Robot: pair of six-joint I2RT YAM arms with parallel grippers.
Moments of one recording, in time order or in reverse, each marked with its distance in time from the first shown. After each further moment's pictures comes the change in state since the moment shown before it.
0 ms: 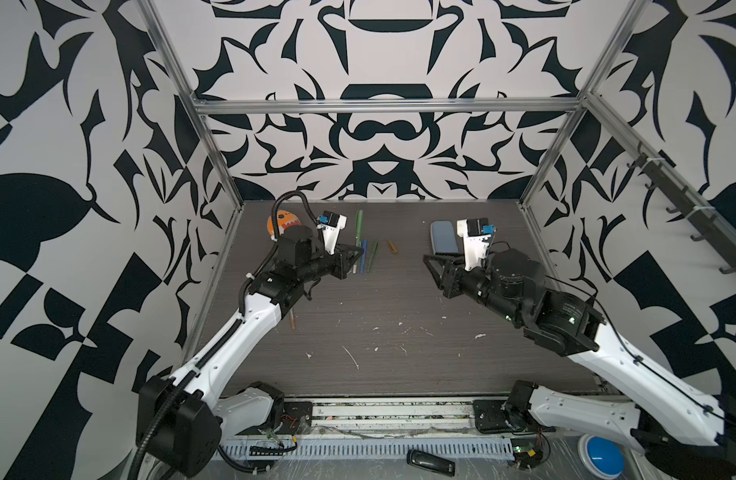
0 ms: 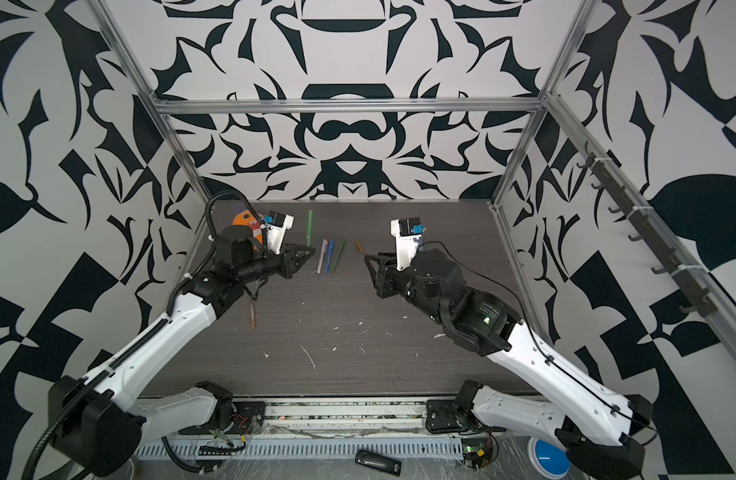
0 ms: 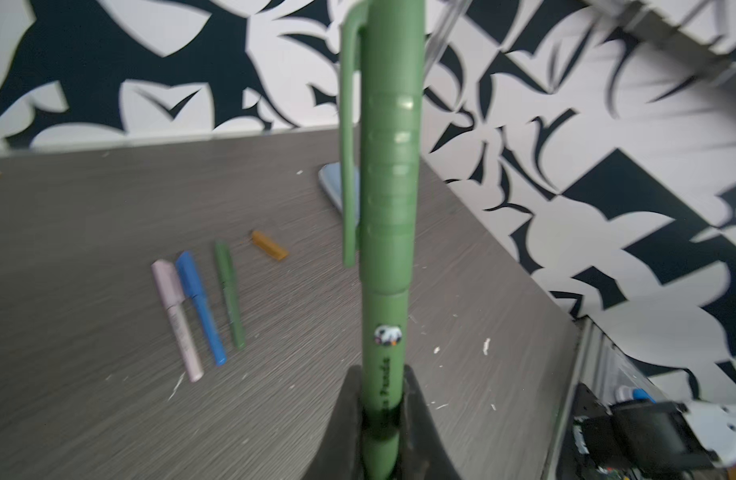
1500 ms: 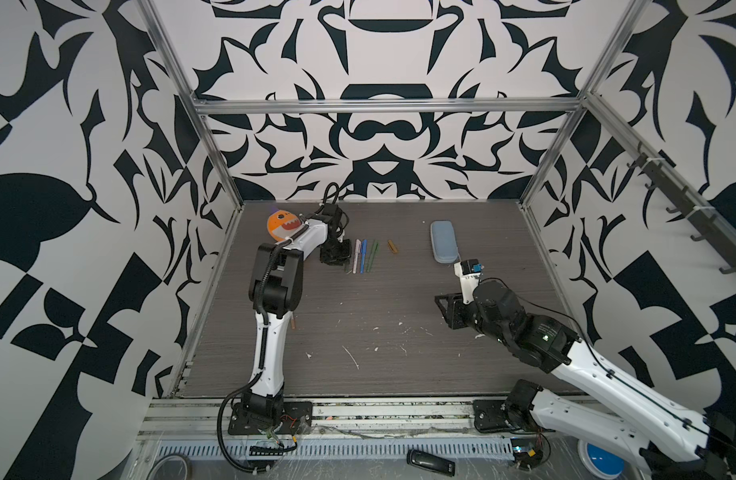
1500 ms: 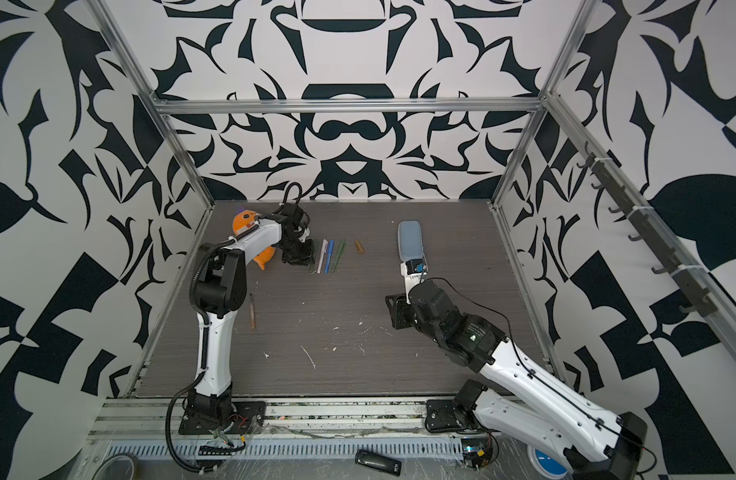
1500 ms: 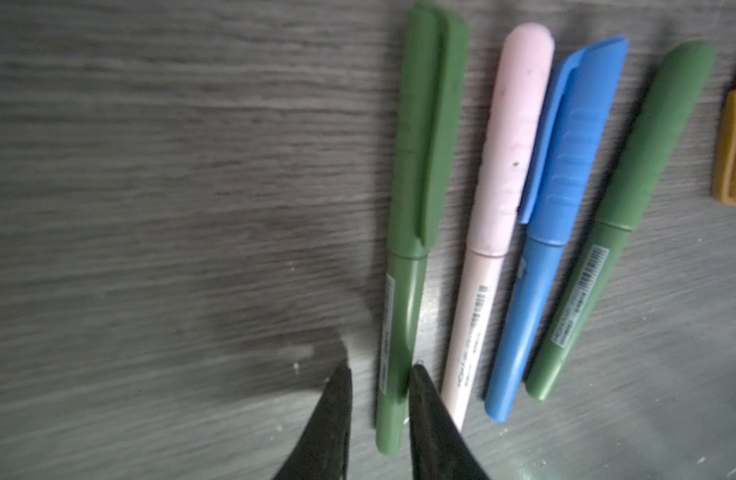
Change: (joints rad) left arm 0.110 1.017 0.782 -0.664 -0.204 -0.013; right arm -0.104 -0.134 -0.352 -0.039 -0.077 0.018
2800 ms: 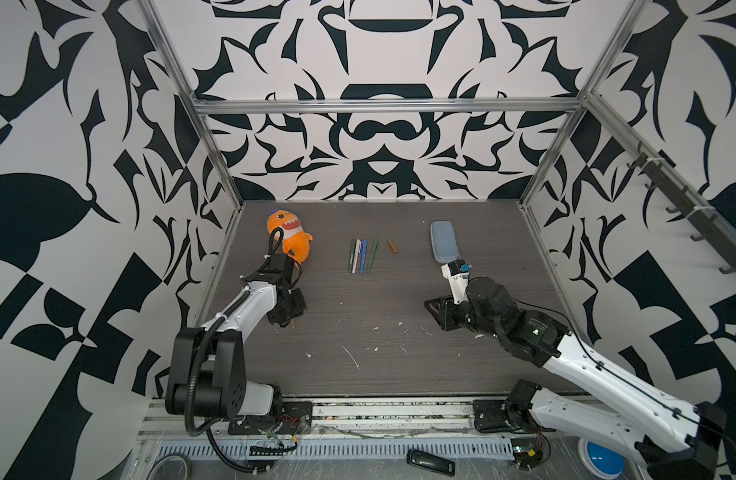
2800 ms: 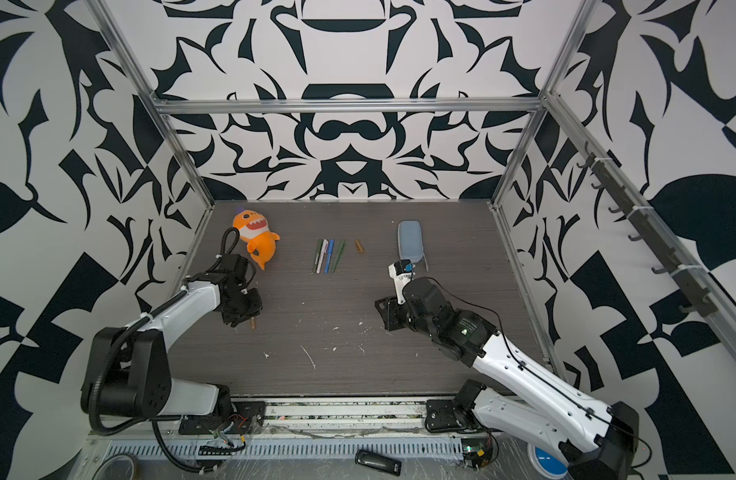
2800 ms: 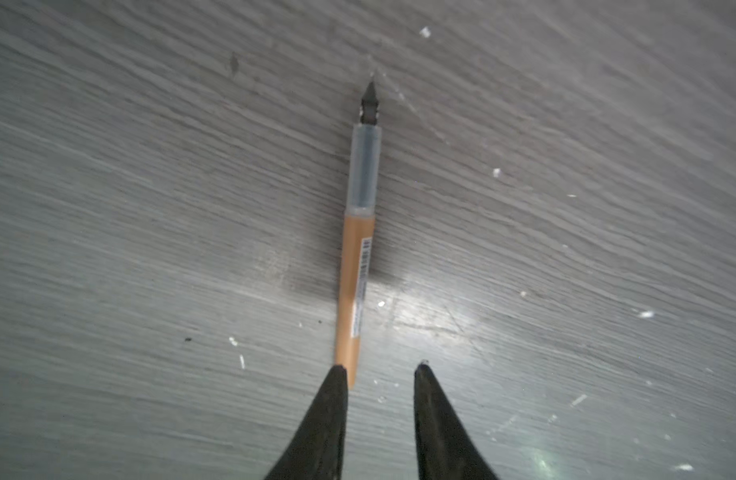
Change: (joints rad) left arm 0.195 -0.824 -0.981 0.115 -0.248 -0.202; right arm -0.001 0.050 0.000 0.045 -0.166 0.030
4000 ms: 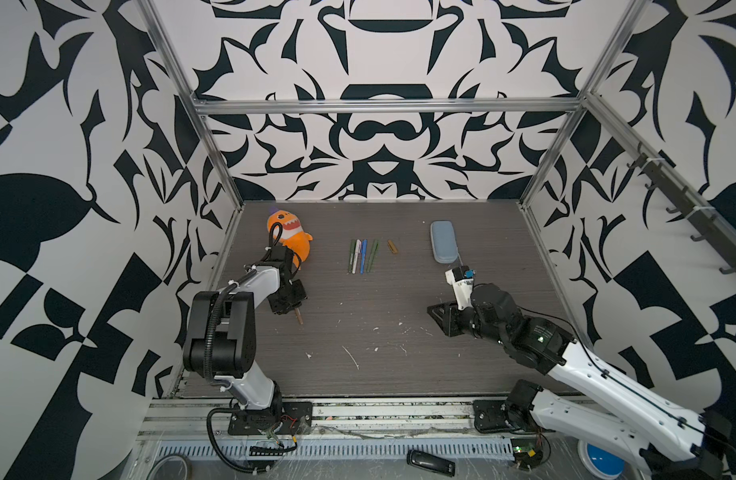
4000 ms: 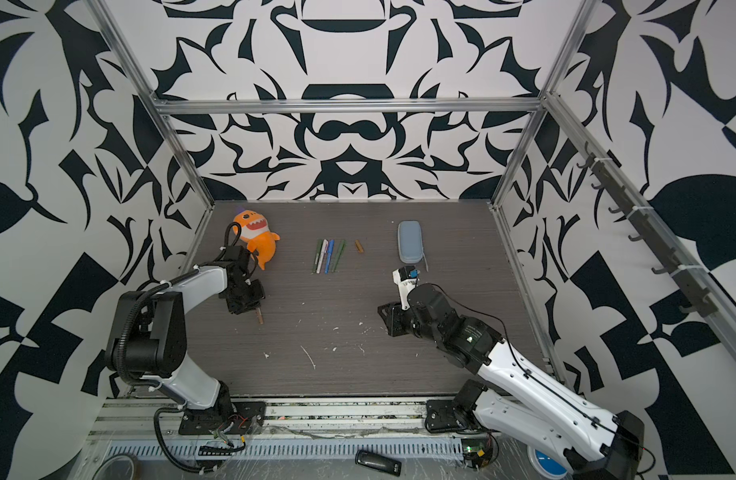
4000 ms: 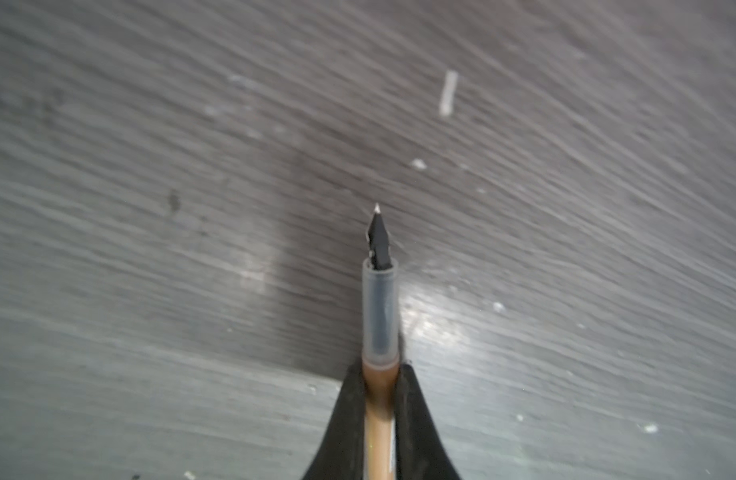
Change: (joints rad) left arm 0.017 0.185 0.111 0.089 0.070 0.027; right arm 0.000 -0.050 -0.049 -0.001 -0.023 0.045
